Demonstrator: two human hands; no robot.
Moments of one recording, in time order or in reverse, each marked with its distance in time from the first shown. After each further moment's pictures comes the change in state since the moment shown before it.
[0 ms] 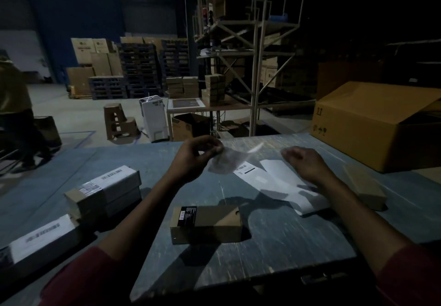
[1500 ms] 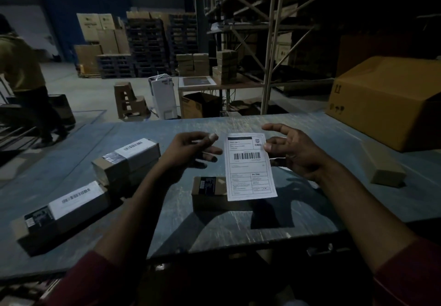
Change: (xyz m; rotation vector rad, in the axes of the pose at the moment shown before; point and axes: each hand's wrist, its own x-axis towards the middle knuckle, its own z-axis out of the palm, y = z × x) left_hand -0.072 0.003 -0.046 -0.387 -0.079 -0.461; right_hand -0.062 -0.085 0.043 0.826 -0.469 0.104
